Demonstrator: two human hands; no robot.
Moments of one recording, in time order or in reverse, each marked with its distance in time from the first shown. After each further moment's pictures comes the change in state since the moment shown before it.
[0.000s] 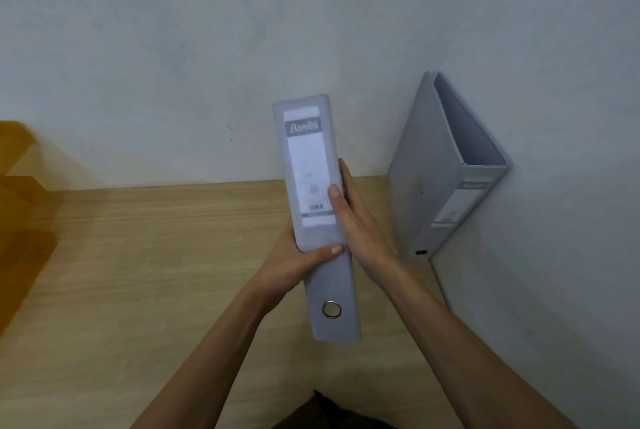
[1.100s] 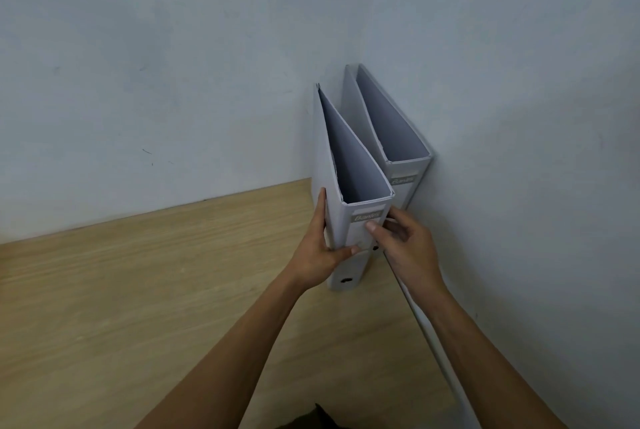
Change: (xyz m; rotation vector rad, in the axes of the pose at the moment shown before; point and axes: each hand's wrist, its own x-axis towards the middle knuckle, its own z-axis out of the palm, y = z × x) left_hand 0.098 -0.041 0.103 0.393 -0.167 0.025; right_hand -0.044 0.064 -0.143 0.038 0.469 0.001
